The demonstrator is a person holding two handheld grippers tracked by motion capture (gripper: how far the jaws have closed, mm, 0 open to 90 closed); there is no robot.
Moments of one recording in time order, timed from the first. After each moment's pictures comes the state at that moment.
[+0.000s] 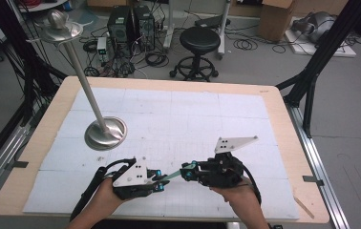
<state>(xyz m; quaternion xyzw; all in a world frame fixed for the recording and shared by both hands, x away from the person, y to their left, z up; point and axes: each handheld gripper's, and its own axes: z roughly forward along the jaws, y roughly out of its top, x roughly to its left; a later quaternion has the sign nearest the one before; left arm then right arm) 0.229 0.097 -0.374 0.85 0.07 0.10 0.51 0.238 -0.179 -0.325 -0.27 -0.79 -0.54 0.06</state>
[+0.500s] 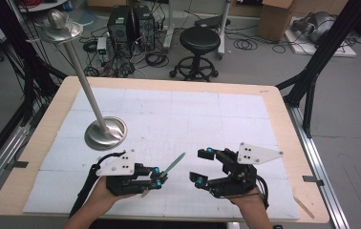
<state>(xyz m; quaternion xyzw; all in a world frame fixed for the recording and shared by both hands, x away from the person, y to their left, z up) 0.239 0.117 -0.369 0.79 0.09 0.02 0.61 0.222 -0.206 -0.329 -0.20 -0.73 -0.66 -0.03</state>
